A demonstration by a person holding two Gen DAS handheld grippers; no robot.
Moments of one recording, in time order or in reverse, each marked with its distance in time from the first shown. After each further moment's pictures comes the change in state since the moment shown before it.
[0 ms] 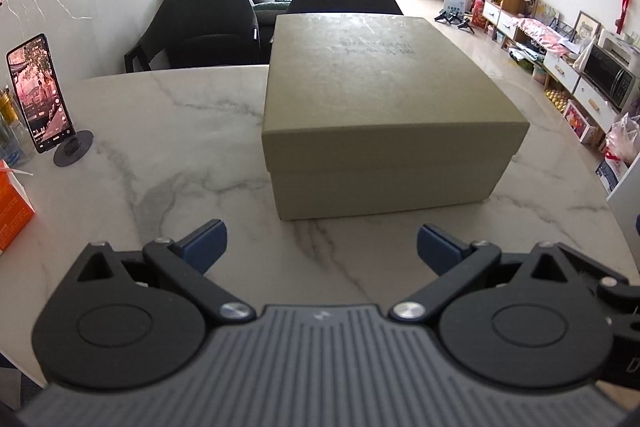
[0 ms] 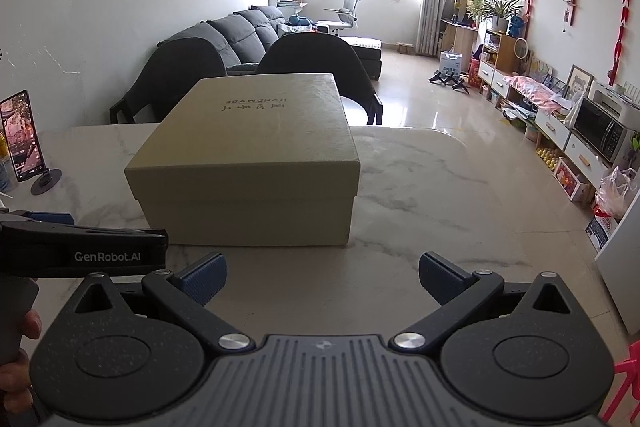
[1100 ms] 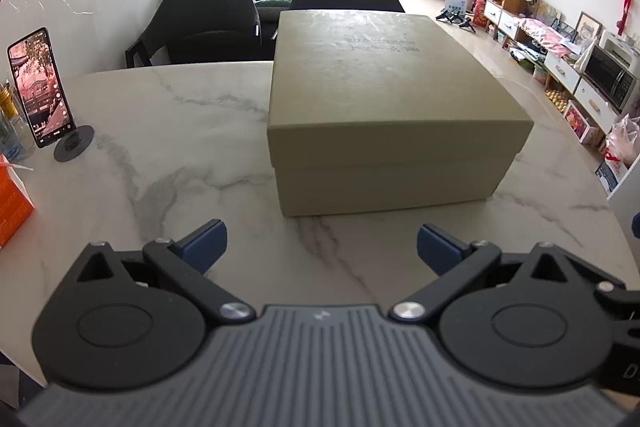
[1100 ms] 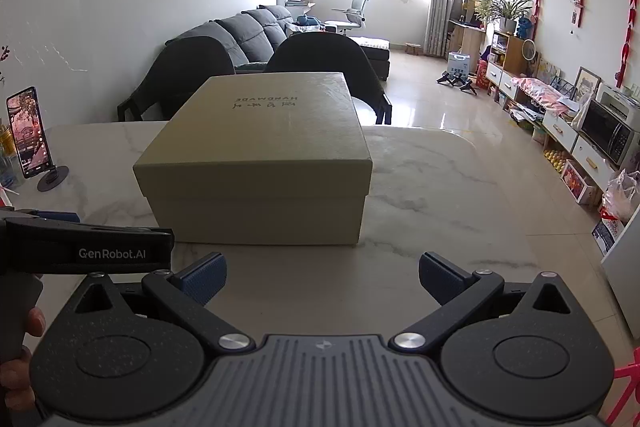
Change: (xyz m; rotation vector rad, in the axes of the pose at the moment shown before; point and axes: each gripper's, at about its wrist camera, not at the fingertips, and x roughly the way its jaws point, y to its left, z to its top) left arm 0.005 0.005 -0.002 -0.009 0.006 -0.002; right arm -0.001 0.002 -0.003 -0.005 0.000 0.027
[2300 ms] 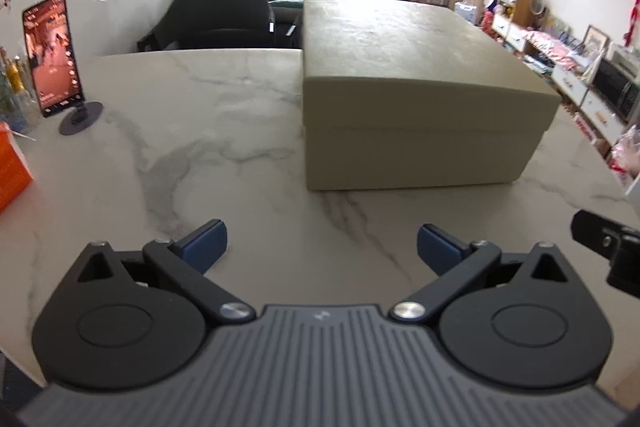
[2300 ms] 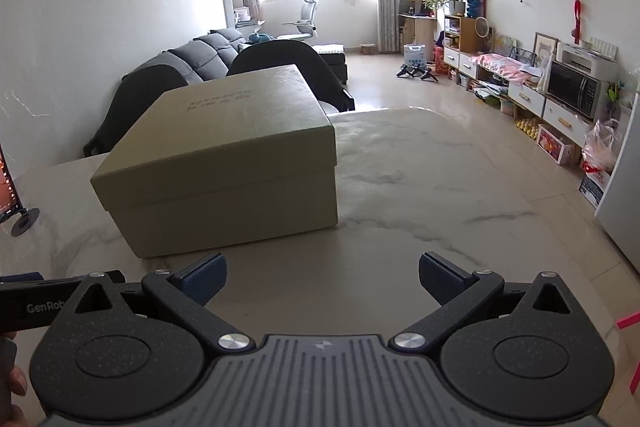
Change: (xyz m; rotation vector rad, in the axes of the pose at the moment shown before) left arm 0.015 0.025 -0.037 -0.041 -0.040 -0.008; right arm 0.020 -0.009 -0.037 0.183 -0.049 -0.070
